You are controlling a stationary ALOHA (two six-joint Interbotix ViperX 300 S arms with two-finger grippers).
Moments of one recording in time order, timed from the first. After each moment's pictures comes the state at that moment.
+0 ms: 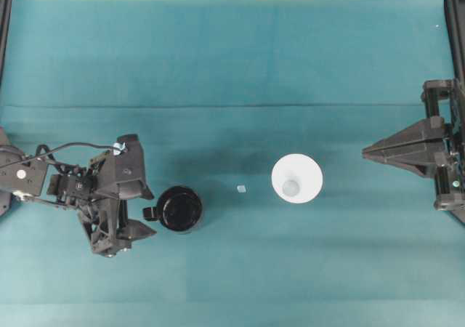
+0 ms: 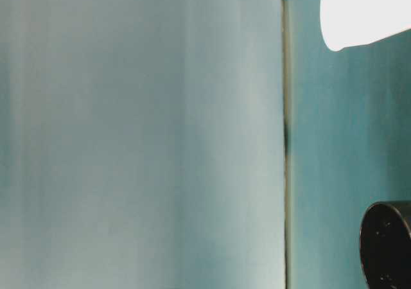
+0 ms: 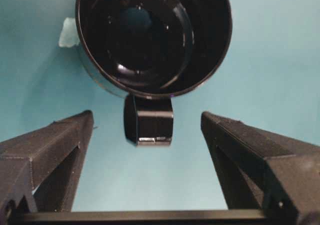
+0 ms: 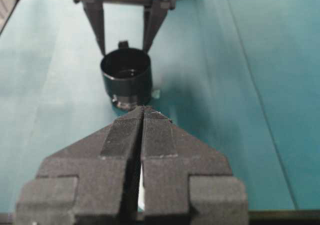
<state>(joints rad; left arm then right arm) -0.15 -0.15 0.96 0.01 0.02 -0.39 0.00 -0.94 1.15 0.02 0.02 0.04</state>
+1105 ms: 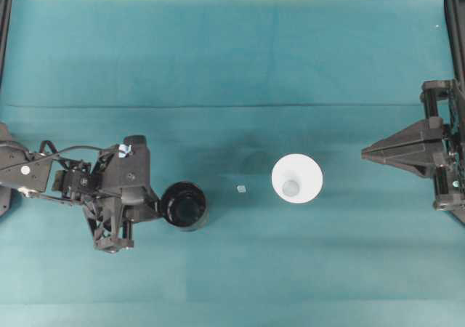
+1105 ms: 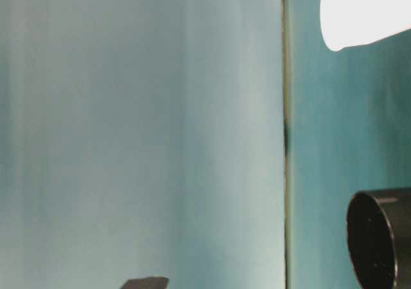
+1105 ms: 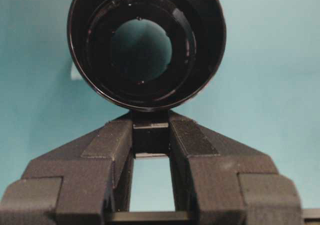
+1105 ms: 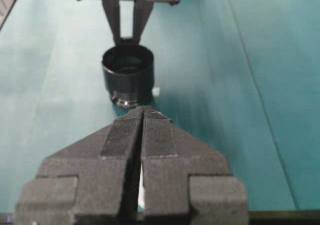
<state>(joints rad) -0.13 -0.15 0.92 0.02 0.03 -0.23 0.00 -0.93 1.15 0.02 0.02 0.05</state>
